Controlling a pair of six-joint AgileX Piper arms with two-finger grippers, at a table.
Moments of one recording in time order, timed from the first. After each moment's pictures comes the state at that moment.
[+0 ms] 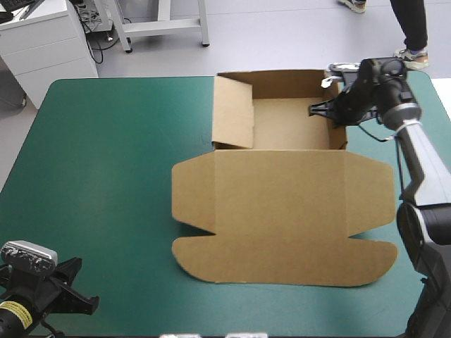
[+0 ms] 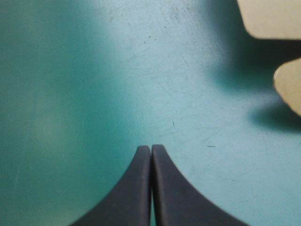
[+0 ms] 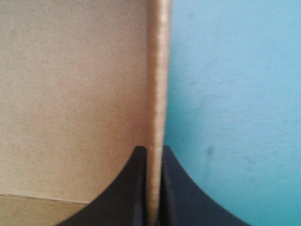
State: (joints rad) left arm -0.56 0.29 -0.59 0.26 1.08 -0.25; right arm 0.12 1.91 -1.95 0.05 1.23 0.06
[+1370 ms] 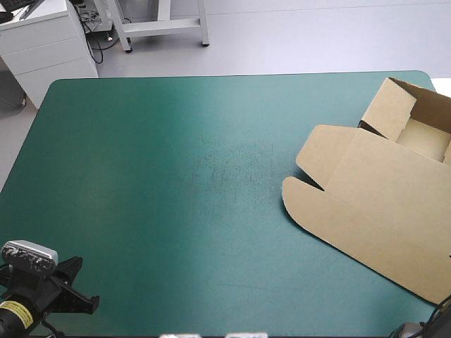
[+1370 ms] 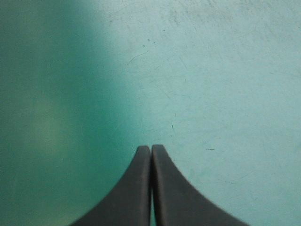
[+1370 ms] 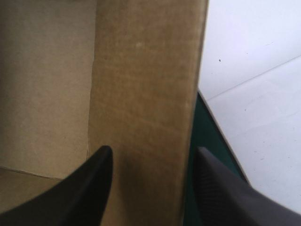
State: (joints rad) left arm -0.56 0.29 -0.58 0.26 1.07 -0.25; right arm -0.70 2.08 -1.97 0.30 1.23 -0.25
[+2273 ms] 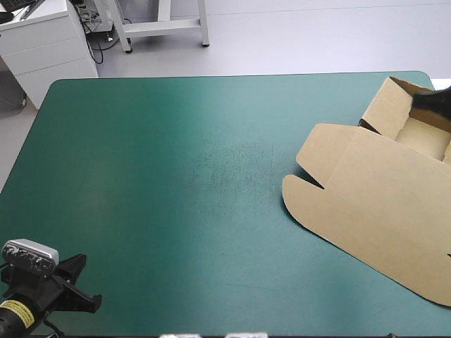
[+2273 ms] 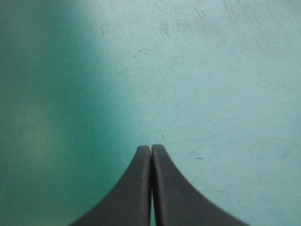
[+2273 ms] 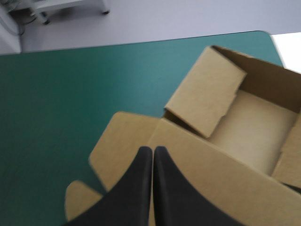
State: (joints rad) left arm -0.56 0.29 -0.58 0.23 1.03 -0.25; right arm -0.35 1.25 -1.75 0.42 1.25 -0.27
